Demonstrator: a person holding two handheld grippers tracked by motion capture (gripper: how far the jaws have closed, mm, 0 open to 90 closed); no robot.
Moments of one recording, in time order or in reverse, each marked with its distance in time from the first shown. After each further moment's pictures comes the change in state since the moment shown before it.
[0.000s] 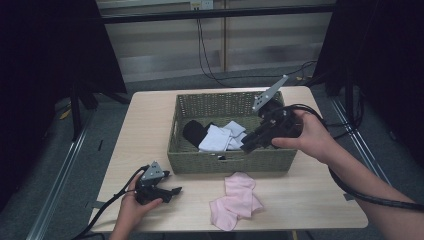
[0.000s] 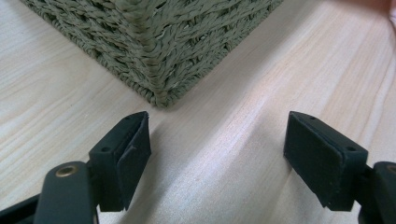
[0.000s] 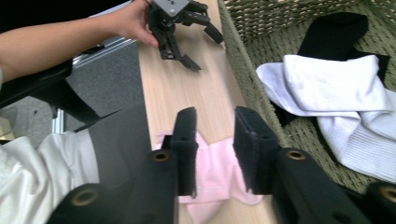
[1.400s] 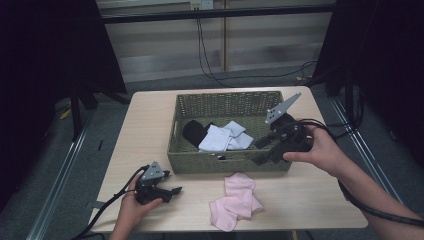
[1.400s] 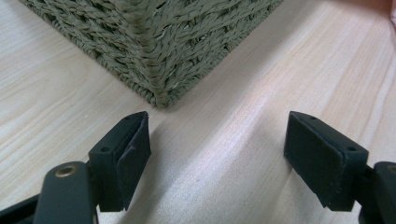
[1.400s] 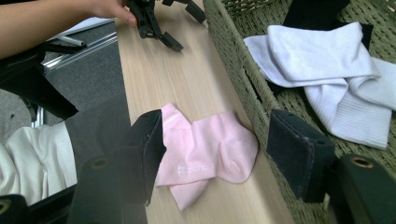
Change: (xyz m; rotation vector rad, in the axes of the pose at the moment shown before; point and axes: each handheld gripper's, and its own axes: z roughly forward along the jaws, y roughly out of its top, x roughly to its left) left arm 0.000 0.000 0.000 0.001 -0.006 0.001; right arm -0.005 -0.046 0.006 -0.016 -0.050 0.019
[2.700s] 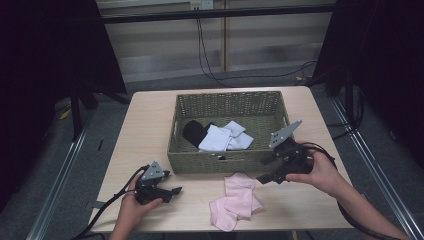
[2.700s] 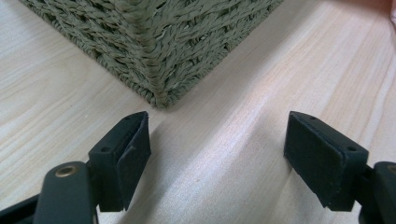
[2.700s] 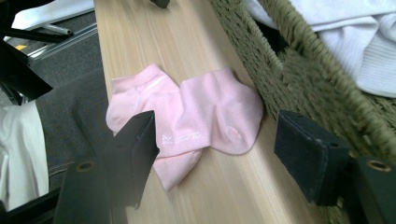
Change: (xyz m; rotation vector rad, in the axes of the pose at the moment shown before) left arm 0.000 0.000 0.000 -0.001 0.001 -0.001; right arm -0.005 -0.060 0.040 0.013 -0.027 0.013
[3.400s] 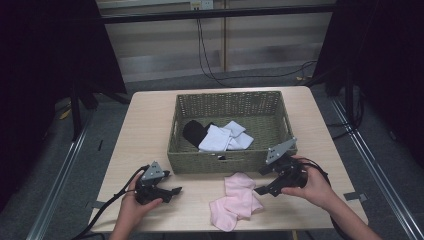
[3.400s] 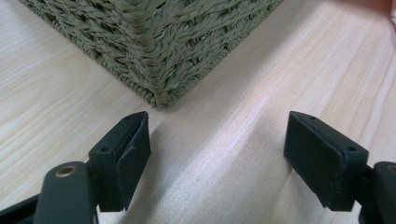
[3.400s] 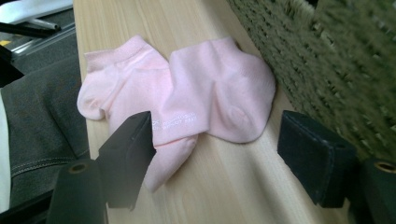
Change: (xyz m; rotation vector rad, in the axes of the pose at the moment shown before) left arm 0.000 0.000 0.000 -0.001 0.000 0.000; right arm 0.001 -0.035 0.039 -0.006 -0.028 0.000
